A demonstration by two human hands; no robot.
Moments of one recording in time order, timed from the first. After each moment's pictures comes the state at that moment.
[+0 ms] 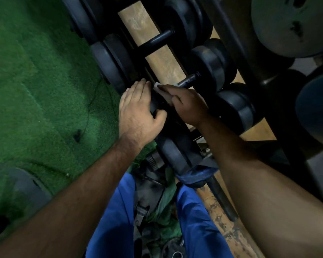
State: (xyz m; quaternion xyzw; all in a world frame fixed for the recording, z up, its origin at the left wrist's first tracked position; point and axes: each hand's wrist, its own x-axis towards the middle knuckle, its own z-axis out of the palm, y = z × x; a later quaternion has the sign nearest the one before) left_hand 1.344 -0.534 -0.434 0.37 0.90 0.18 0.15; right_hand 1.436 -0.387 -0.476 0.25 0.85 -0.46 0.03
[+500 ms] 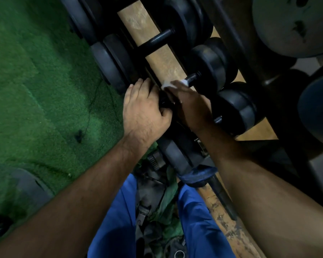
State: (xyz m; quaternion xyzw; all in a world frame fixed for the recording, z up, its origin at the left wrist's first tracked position) left_hand 1.347 -0.520 -0.422 0.40 0.90 0.12 0.14; right_hand 1.446 -0.394 -0.469 0.25 0.93 -0.28 -0.01
